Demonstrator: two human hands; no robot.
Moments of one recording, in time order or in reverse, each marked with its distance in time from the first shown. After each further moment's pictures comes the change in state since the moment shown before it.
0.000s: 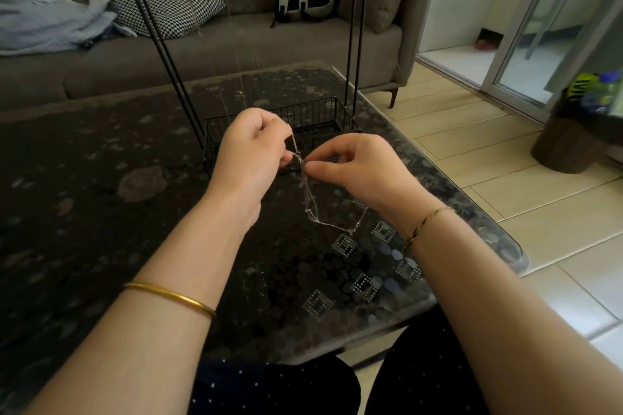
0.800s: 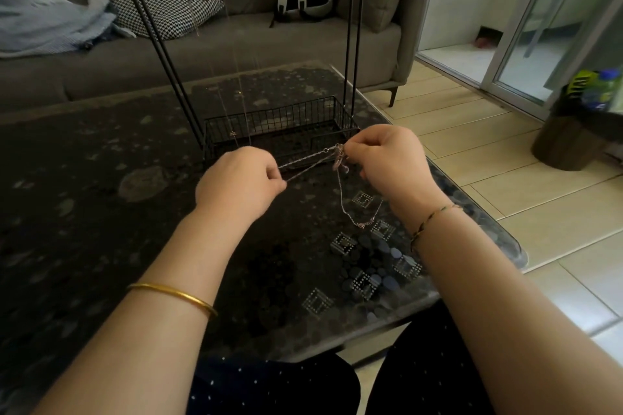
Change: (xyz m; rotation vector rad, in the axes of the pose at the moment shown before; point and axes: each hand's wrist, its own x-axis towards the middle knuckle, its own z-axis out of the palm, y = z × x) left_hand -0.001 -0.012 -0.013 1.050 -0.188 0.057; right_hand 0.001 0.007 -0.013 0.091 0.229 0.176
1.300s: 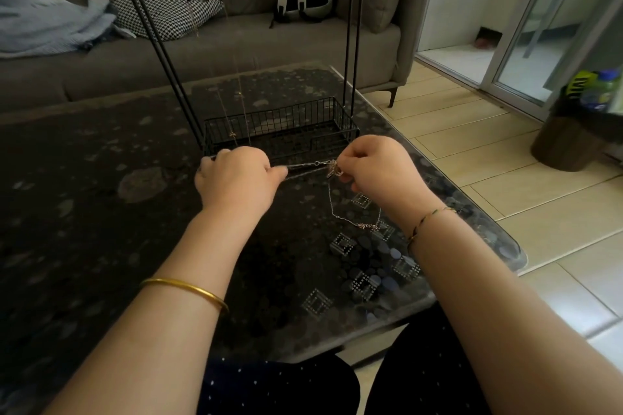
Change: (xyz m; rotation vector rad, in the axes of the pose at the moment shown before) left_hand 0.010 0.000 0.007 0.033 0.020 -0.215; right_hand 0.000 0.002 0.006 -0.121 -0.124 0.007
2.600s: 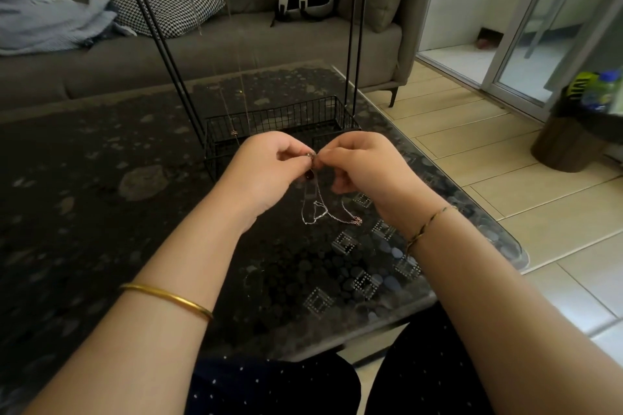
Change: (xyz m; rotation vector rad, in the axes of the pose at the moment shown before) left_hand -0.018 0.009 -0.010 -0.695 -0.122 0.298; right_hand -0.006 -0.012 0.006 0.313 -0.137 -0.015
